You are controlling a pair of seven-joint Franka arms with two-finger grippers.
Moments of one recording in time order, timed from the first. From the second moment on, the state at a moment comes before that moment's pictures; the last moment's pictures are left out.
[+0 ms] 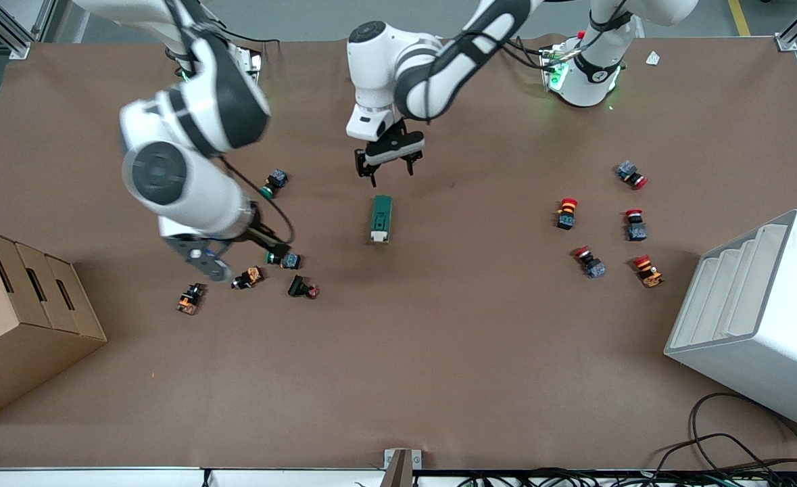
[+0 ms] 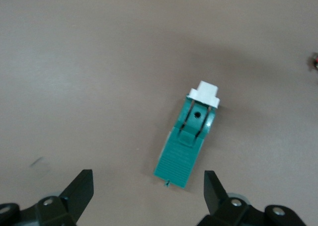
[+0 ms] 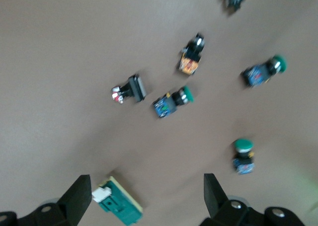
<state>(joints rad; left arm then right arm) -0.74 0.52 -0.43 -1.85 0.84 2.25 -1.99 0.47 0.40 -0.01 -1.52 0.08 1.77 1.16</state>
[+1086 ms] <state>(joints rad) -0.89 0.80 -0.43 -1.86 1.68 1.97 -2.41 0.69 0.75 -0.01 -1.49 0.23 2.06 1.81</state>
